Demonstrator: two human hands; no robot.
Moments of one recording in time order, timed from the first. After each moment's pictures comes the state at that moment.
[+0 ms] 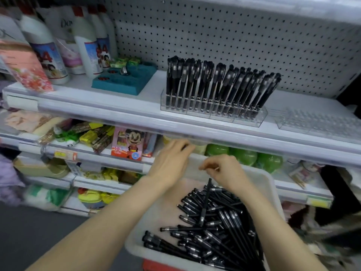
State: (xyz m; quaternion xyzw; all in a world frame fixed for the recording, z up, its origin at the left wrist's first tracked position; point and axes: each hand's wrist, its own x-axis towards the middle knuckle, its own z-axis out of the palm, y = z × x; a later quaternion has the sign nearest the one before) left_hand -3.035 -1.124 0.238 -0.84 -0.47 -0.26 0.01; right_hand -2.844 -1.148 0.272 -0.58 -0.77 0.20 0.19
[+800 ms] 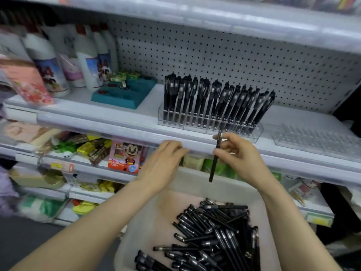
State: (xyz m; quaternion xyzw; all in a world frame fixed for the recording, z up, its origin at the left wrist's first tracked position) left_hand -3.046 -1.109 0.268 -0.84 -0.47 -0.26 0.05; right_hand -2.815 -1.125 0.334 -0.53 -0.70 0.30 0.38
